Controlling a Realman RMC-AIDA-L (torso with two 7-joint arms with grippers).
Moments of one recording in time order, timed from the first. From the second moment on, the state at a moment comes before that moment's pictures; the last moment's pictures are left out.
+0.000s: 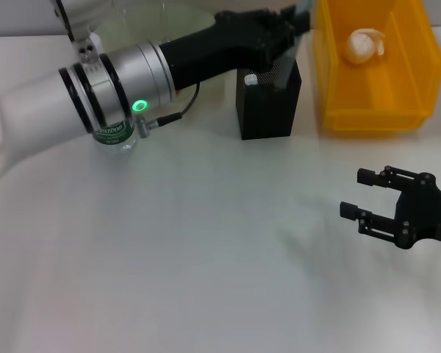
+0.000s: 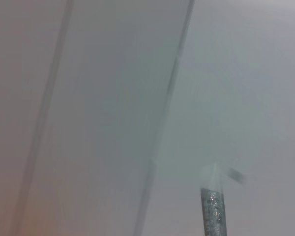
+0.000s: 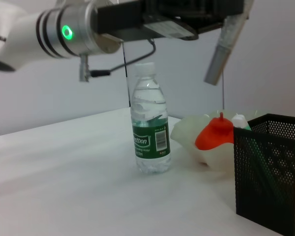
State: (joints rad) left arm -0.69 -2.08 1.59 0.50 0.78 1.08 -1.19; right arm 0.29 2.08 -0.75 -0.57 -1.80 -1.51 0.98
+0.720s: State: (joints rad) left arm -0.76 -2.08 2.02 0.49 0.02 0.75 -0.74; right arm 0.31 2.08 -0.75 -0.55 -1.80 -1.52 0.97
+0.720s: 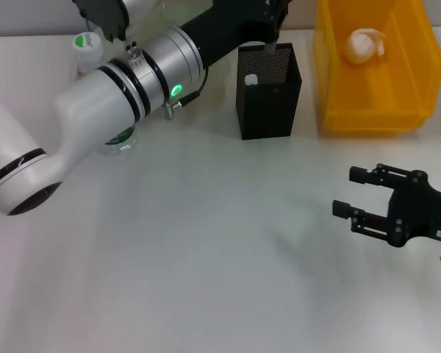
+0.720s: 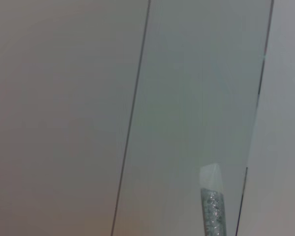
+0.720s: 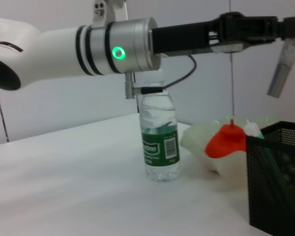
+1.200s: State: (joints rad) left arm -0.76 -2.08 2.03 0.49 0.01 0.73 -0.73; right arm 0.34 2.08 -0.76 -0.51 -1.80 -1.52 0.97
